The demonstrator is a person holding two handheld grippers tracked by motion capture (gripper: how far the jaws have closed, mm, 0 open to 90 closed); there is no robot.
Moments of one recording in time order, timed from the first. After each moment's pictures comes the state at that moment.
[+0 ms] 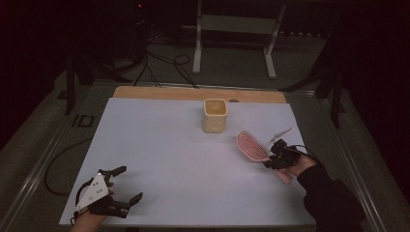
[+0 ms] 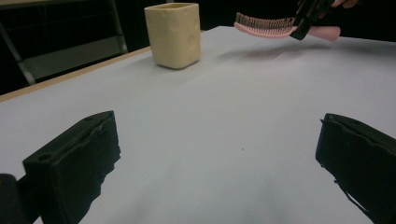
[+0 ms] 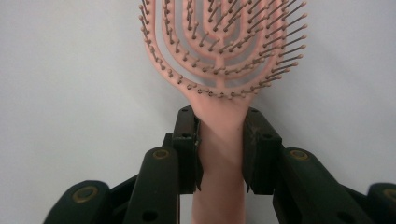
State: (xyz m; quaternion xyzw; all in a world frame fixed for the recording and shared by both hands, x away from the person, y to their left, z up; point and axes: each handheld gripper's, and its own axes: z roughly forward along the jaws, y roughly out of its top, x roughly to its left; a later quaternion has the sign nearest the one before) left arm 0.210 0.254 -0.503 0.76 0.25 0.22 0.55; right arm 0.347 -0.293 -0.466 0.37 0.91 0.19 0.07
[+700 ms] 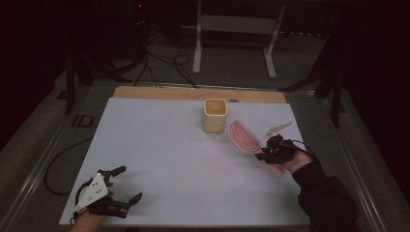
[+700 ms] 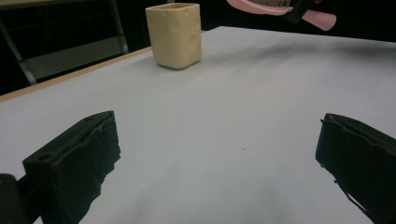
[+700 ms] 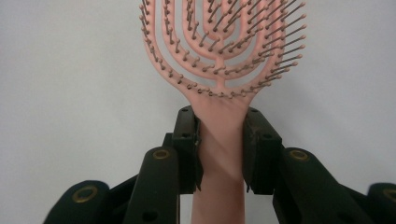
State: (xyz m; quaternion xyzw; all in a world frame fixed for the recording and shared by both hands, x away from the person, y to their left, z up) left arm 0.210 0.254 -0.503 0.76 0.25 0.23 0.56; right arm 0.343 -0.269 -0.434 0.34 0.90 0.26 0.10
